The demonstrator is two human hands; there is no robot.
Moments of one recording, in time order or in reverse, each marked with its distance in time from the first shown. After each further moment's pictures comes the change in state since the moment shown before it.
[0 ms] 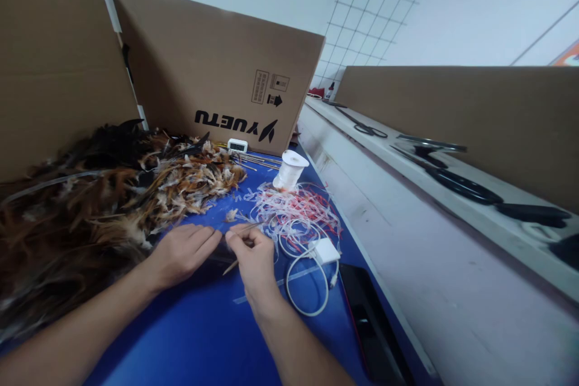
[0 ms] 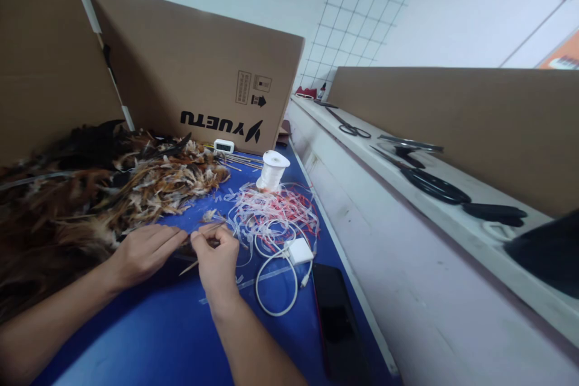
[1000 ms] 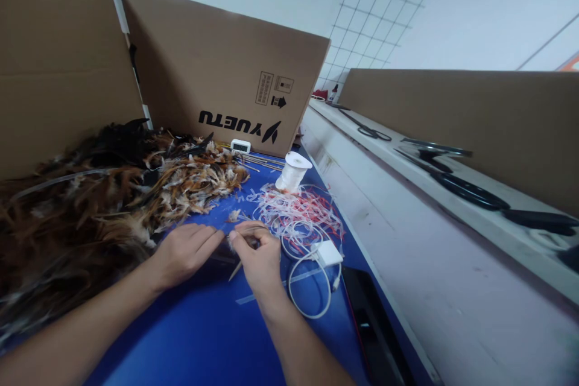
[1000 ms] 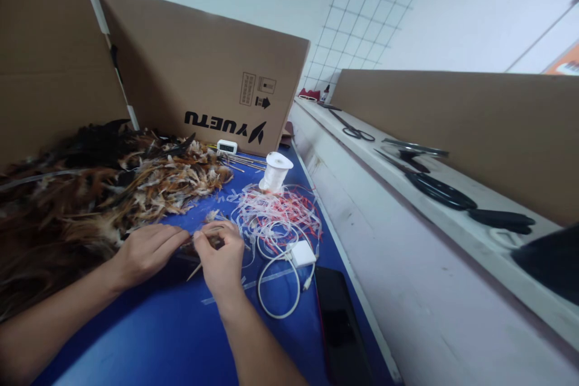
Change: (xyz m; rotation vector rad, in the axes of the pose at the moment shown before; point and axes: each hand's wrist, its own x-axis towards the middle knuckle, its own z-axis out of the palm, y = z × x) left_hand -0.001 0.000 -0.002 0.002 0.024 -0.025; right_hand 0.003 -0.006 -0.007 -0.160 -0.058 -0.219
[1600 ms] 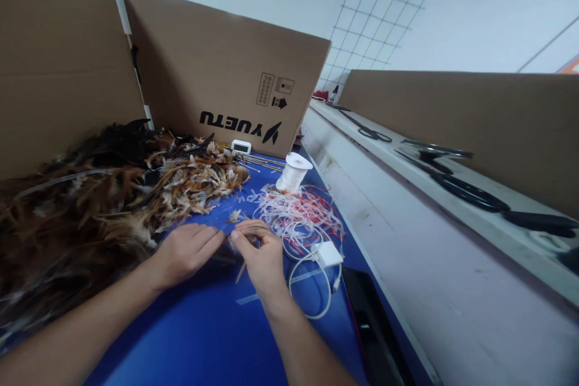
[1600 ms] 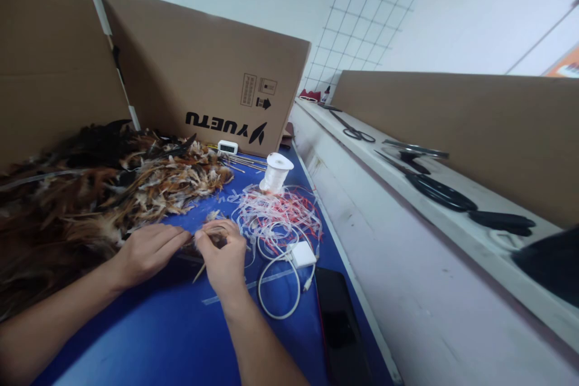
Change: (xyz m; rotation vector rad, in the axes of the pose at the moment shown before) left_hand 0.000 -0.001 -0.001 0.063 -0.020 0.050; right_hand 0.003 -0.004 -0.003 0.055 -0.032 -0.036
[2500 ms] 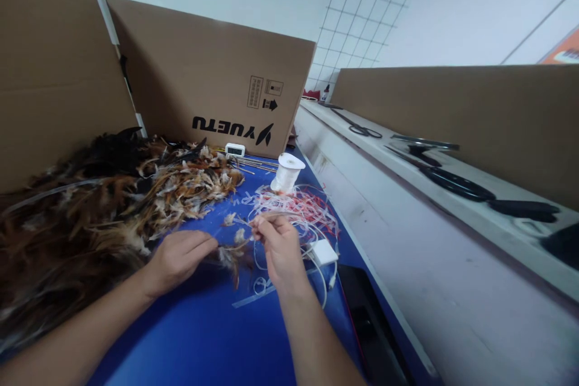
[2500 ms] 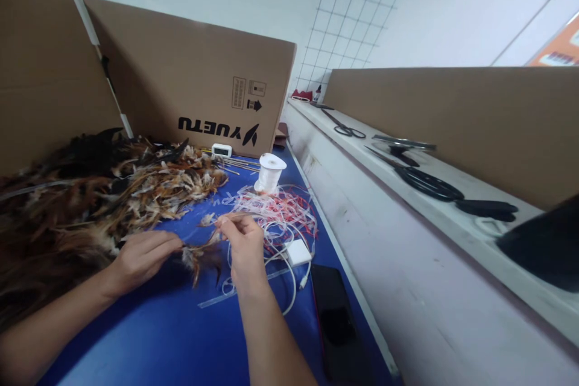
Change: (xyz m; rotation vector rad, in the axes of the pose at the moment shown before) left_hand -0.012 -0.005 0.009 -0.121 0.028 -0.031; right_hand 0.022 -0.013 -0.030 0.461 0.102 0.305
